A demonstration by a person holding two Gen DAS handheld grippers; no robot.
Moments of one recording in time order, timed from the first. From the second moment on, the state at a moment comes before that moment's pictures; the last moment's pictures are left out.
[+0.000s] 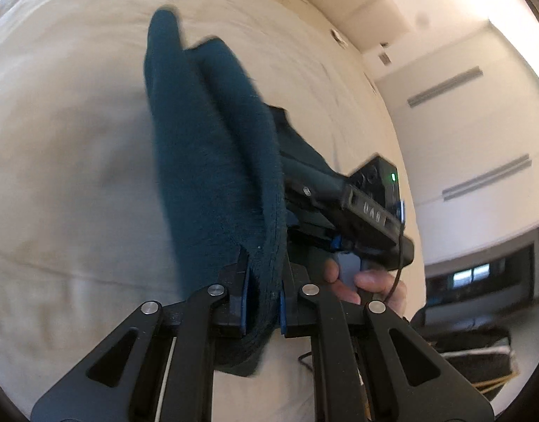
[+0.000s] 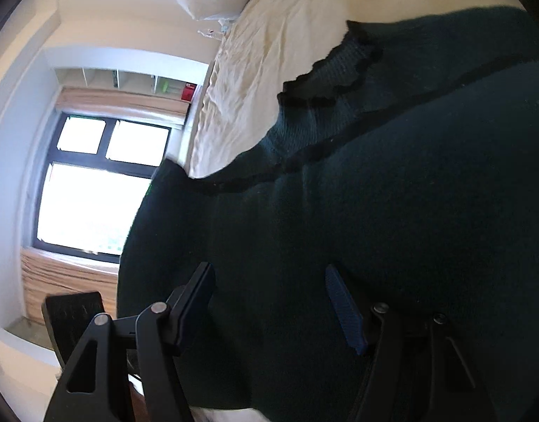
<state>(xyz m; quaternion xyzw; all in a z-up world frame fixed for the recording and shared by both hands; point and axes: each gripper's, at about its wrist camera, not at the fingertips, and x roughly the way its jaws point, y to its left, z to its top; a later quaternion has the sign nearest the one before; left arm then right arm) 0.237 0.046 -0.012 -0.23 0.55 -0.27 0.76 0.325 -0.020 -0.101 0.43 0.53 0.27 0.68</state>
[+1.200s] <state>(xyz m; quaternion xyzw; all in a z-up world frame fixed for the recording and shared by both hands) 0.164 -0.033 -0.012 -0.06 0.55 -0.28 0.78 0.348 -0.092 -0.040 0.33 0.51 0.24 0.75</state>
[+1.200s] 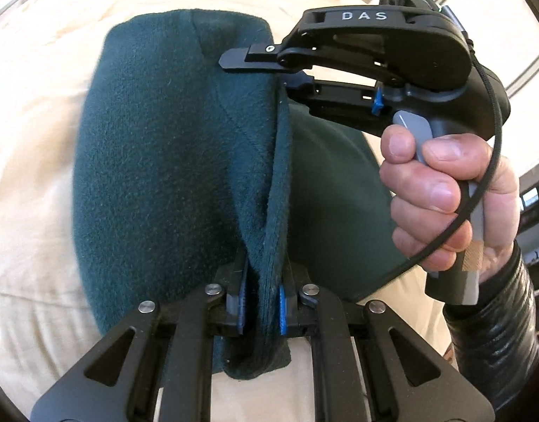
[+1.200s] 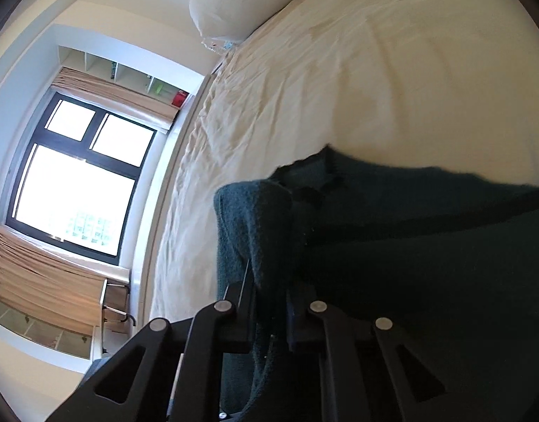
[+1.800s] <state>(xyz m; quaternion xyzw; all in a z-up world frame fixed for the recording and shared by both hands) 0.207 -0.032 0.000 -0.04 0.57 -0.33 0.75 0.328 -0.205 -0.071 0.36 0.53 0.17 0.74</state>
